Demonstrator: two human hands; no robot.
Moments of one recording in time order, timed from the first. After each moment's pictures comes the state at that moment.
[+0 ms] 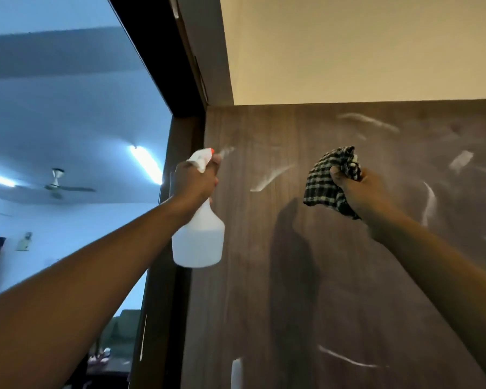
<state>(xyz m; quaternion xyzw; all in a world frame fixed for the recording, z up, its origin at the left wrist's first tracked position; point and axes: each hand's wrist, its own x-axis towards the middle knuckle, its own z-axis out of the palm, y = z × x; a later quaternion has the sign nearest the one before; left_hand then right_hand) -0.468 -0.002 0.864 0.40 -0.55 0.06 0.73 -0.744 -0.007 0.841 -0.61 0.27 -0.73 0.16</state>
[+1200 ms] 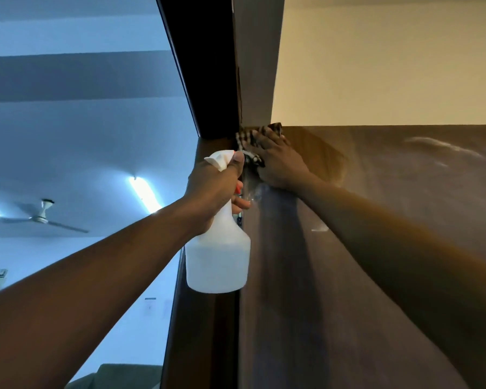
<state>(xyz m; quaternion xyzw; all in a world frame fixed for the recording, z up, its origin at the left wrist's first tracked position) -0.378 -0.020 0.973 0.32 -0.61 0.01 0.72 -0.519 -0.139 1.089 -0.69 0.30 -0.43 -0.51</state>
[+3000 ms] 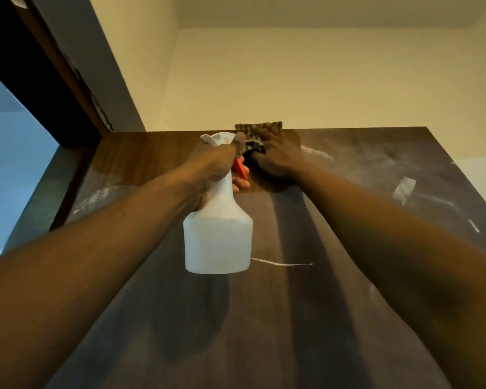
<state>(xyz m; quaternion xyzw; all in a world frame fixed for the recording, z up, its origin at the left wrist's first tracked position) -0.644 -0.057 1.001 0.26 -0.71 -0.06 0.65 -0.804 -0.150 1.084 -0.67 0.38 -0.48 -0.42</state>
